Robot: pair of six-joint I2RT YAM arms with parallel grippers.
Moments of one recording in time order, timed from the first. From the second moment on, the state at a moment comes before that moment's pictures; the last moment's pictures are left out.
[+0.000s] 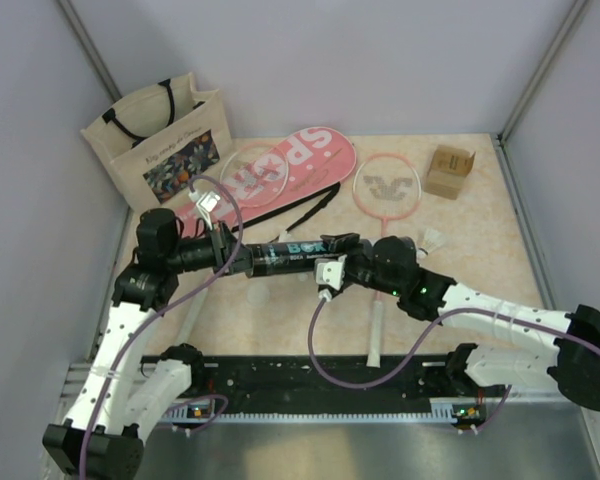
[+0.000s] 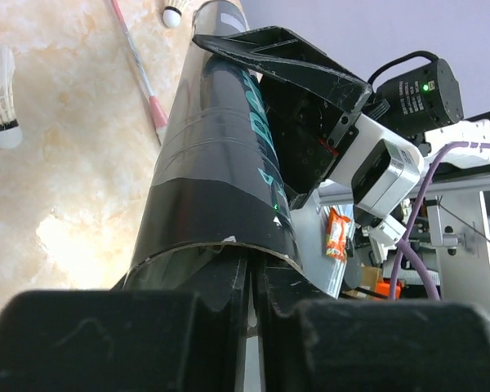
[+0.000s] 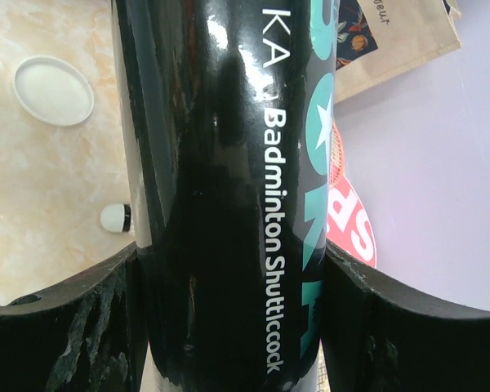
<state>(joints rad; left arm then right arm) -0.17 0.80 0.85 -0.45 0.98 -0.70 0.95 1.11 0.66 0.22 -0.16 -0.88</state>
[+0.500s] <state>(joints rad) -0.18 0.82 1.08 -0.70 0.83 -0.57 0.95 1.10 0.62 0.32 -0.13 -0.83</state>
